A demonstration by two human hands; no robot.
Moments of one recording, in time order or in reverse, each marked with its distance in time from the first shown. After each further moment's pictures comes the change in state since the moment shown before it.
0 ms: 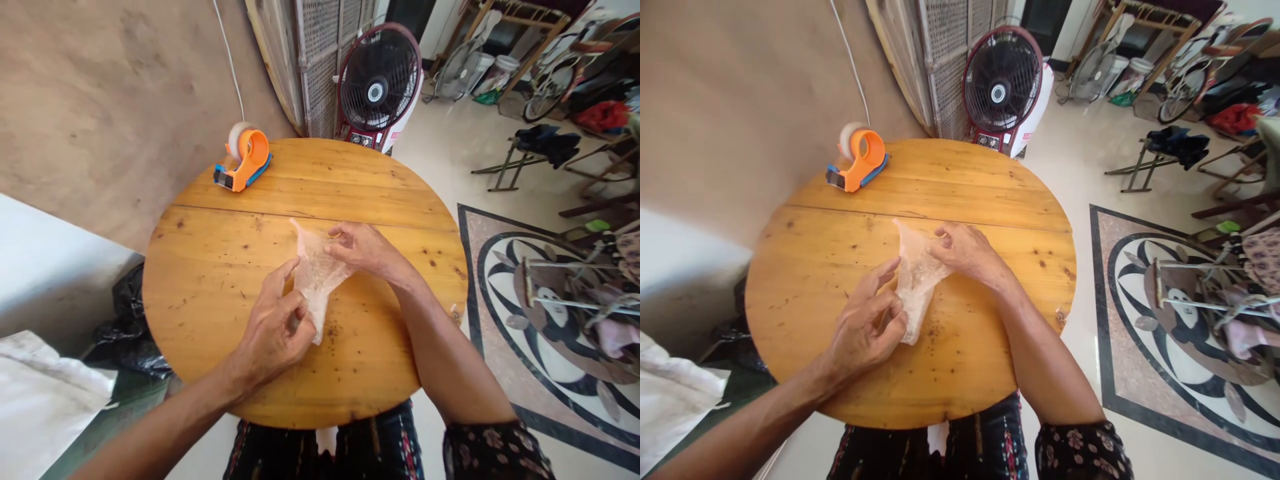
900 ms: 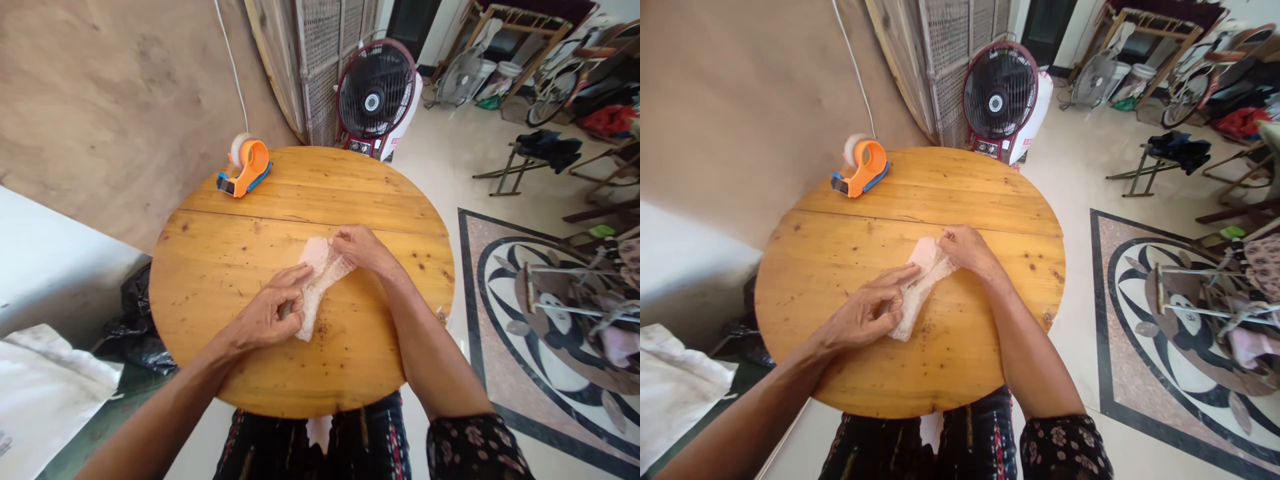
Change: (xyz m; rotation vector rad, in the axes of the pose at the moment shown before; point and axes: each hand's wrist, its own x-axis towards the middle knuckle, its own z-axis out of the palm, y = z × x) left_hand 0.024 -0.008 -0.012 -0.163 -0.321 0.030; right_hand 0.010 0.031 0.001 0.204 -0.010 0.064
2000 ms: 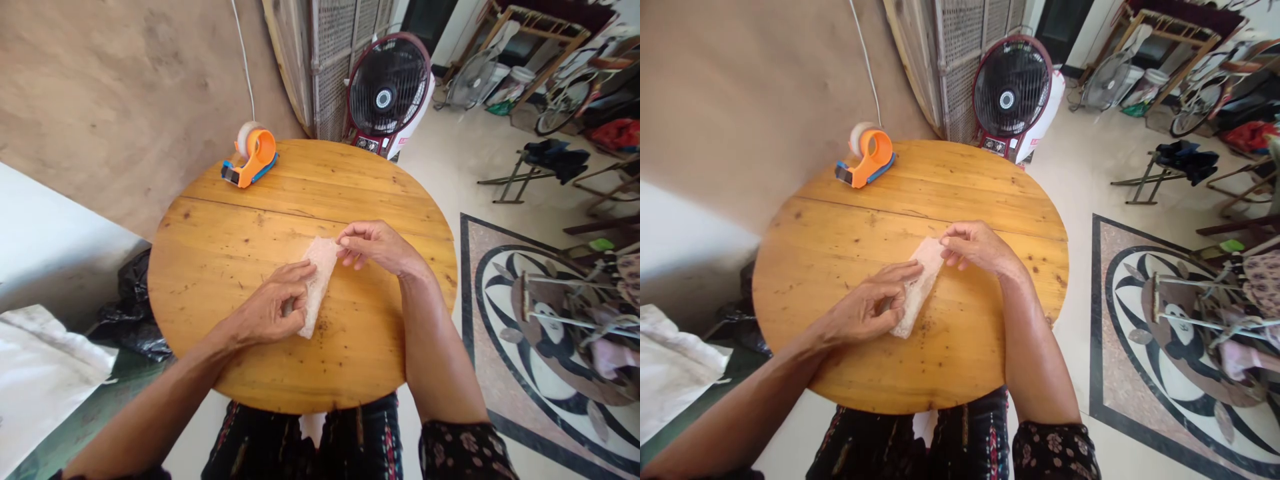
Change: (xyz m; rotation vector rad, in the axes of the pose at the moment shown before) left_hand 0.002 -0.003 -0.001 0.002 -0.036 0.058; right_hand -0.020 -0.016 -0.027 0.413 -0.244 0.040
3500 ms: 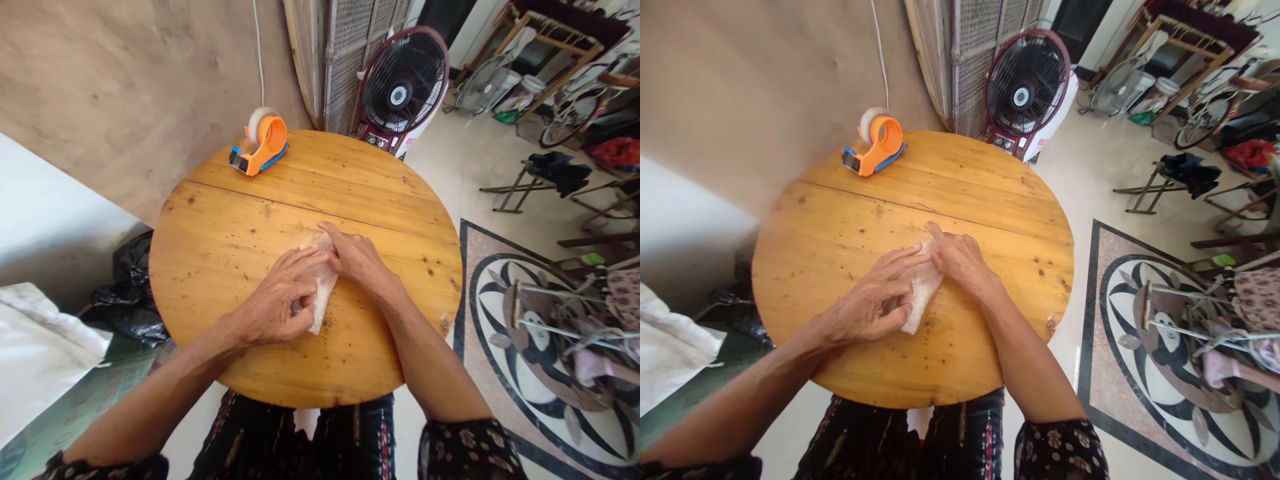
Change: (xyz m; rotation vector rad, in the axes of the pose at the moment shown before) left_hand -0.002 0.007 -0.001 0.163 0.052 0.067; right_hand 0.025 0.018 0.051 -1.019 0.127 -0.206
